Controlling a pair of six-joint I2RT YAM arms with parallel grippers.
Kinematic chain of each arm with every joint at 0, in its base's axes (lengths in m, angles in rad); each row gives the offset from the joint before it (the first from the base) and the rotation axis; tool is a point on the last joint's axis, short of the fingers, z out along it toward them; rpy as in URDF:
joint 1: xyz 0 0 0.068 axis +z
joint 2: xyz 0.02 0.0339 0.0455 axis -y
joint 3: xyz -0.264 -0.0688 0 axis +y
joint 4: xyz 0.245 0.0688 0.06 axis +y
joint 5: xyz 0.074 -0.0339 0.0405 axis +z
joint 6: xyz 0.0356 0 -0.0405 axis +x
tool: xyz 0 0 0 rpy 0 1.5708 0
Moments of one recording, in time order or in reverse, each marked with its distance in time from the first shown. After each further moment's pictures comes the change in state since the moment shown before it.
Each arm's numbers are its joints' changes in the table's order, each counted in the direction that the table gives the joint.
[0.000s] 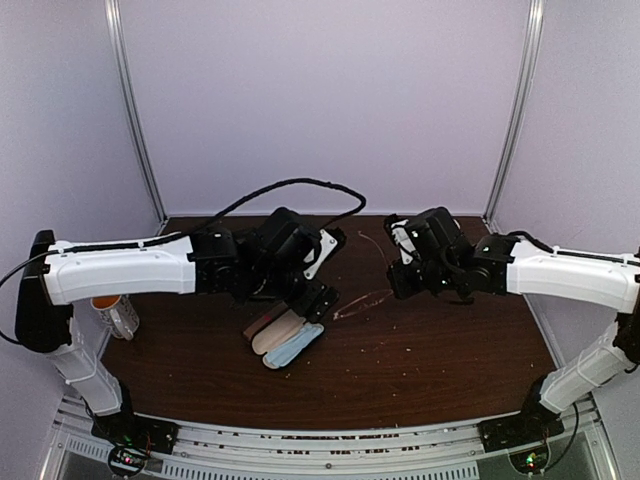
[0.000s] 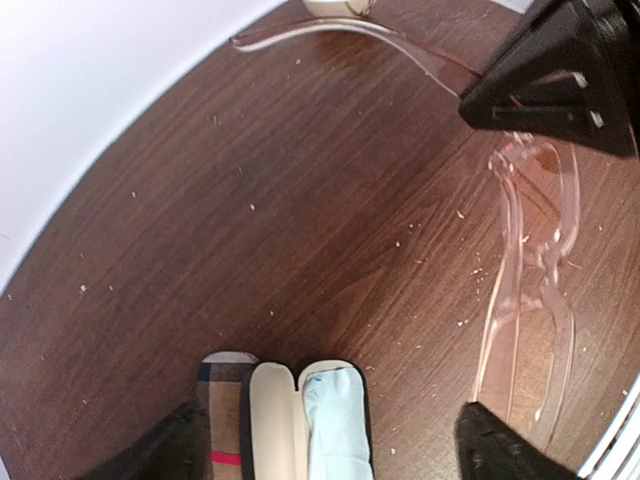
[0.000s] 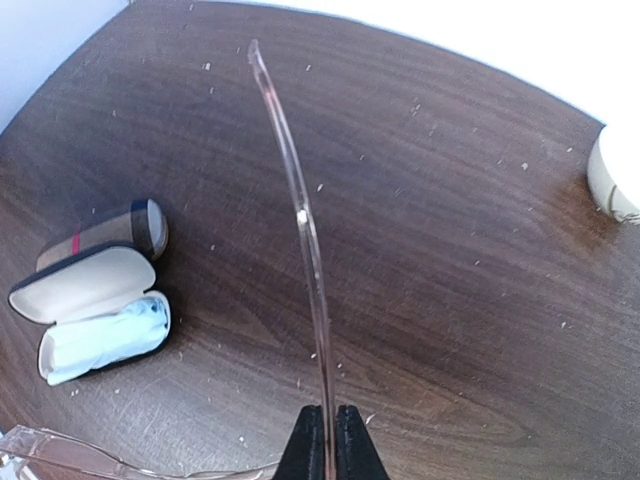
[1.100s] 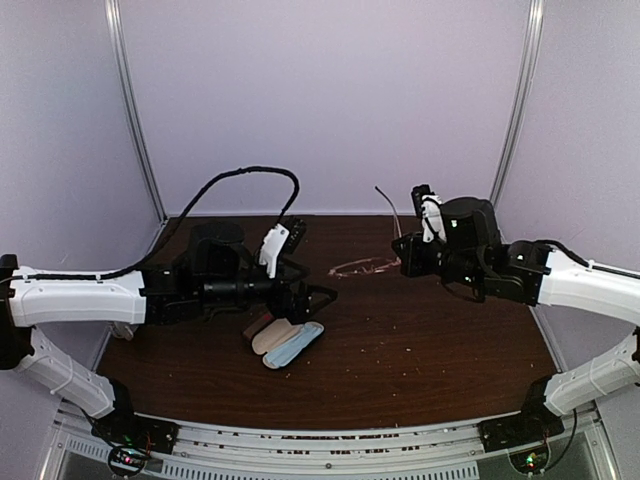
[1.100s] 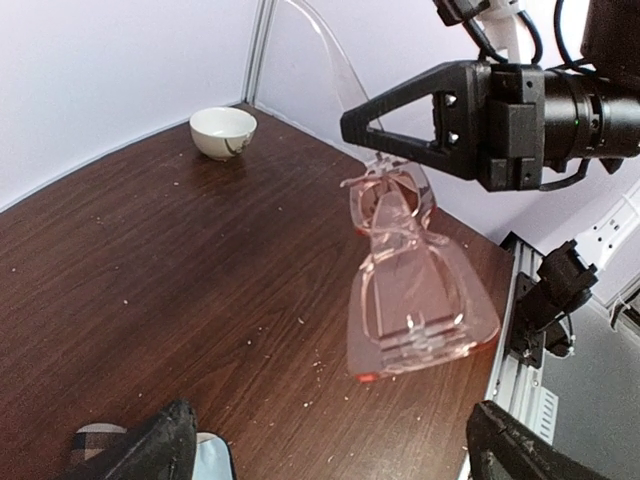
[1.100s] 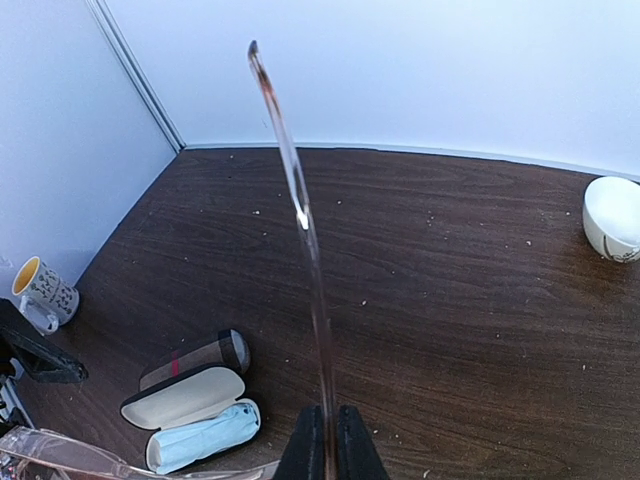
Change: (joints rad) left arm 0.103 0.326 0.496 -0.658 -0.436 -0.130; right arm 0.022 0.199 0.085 -0.225 -0.055 0.142
